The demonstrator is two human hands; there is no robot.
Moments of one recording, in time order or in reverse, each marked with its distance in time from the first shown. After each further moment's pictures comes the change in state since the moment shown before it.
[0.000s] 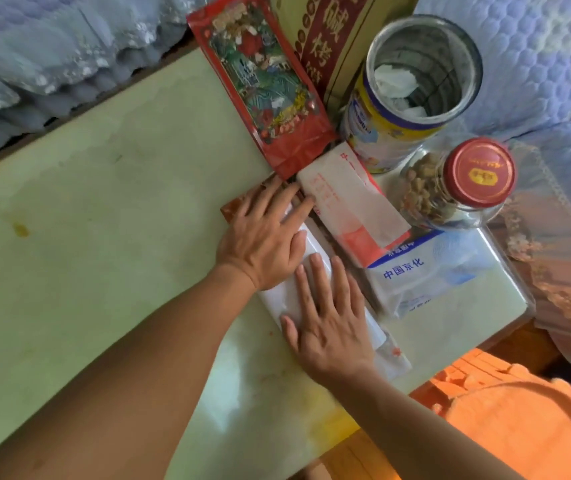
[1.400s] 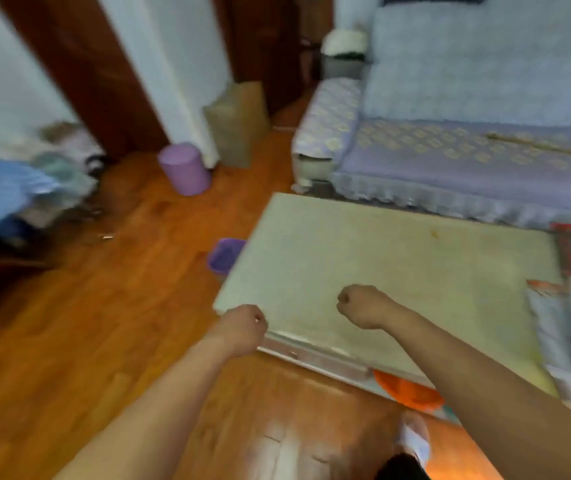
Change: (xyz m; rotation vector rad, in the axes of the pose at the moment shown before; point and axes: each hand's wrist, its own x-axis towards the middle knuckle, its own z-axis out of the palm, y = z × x) left_hand -0.904 0.154 -0.243 -0.678 0.096 -1.340; right_hand -0.437 -0.445 -0.222 -0.038 -0.483 -0.740
